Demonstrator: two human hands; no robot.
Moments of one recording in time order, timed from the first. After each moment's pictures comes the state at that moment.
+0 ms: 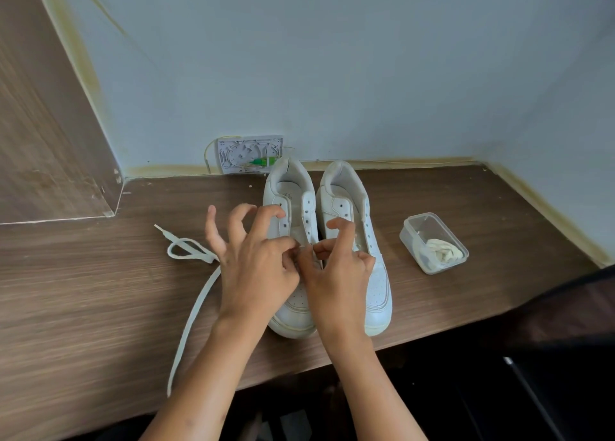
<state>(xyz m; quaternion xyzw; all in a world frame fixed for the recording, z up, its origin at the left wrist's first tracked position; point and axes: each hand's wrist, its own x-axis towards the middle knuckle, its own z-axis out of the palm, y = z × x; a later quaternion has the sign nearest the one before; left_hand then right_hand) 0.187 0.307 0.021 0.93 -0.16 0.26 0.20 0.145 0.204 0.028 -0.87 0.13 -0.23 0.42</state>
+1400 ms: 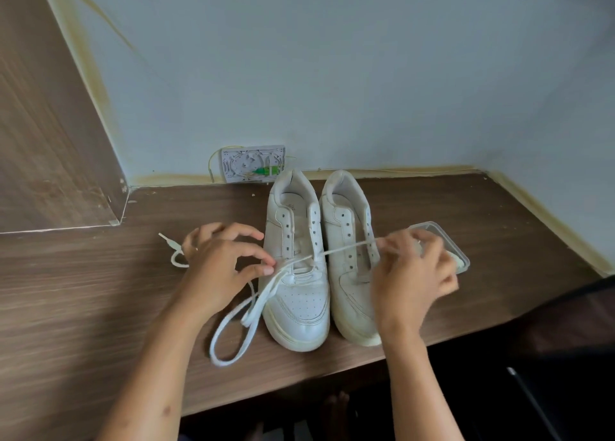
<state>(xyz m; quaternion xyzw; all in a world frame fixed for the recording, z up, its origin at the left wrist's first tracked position) 0.217 0.367 0.015 0.92 -0.20 0.05 0.33 0.147 0.138 0.028 -0.87 0.30 -0.34 0.19</state>
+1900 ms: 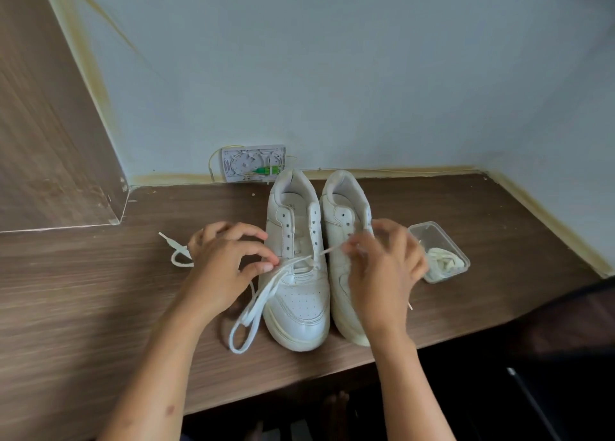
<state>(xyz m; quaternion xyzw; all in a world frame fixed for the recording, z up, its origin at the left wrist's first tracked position) 0.216 0.363 0.015 0.91 -0.21 0.06 0.34 0.151 0.152 0.024 -0.92 0.17 -0.32 0.17</state>
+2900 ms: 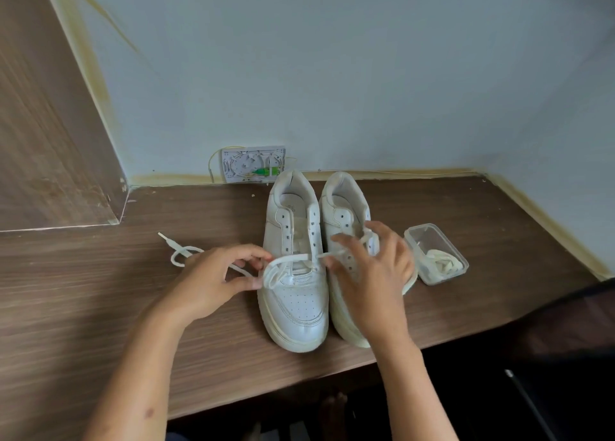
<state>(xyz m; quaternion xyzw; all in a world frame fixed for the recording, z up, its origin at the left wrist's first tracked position) 0.218 0.381 0.013 0.87 -0.23 -0.11 0.43 0.146 0.149 0.022 -0.95 0.09 -0.24 0.18</state>
